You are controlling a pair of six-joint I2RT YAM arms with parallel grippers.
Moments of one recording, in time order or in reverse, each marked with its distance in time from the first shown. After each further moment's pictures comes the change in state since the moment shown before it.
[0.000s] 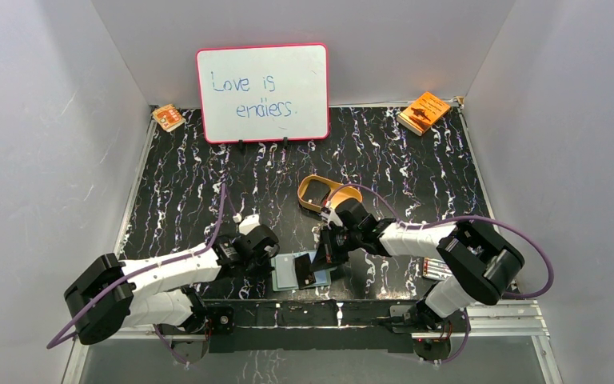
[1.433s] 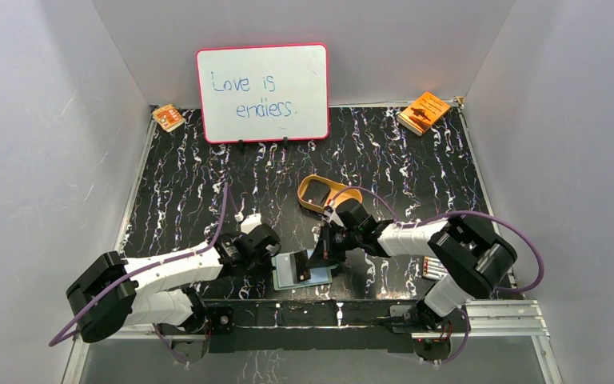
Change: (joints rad) left arm 0.000 0.020 0.012 0.007 0.003 0.014; right arm -0.008 0.043 -0.022 0.119 0.013 0.160
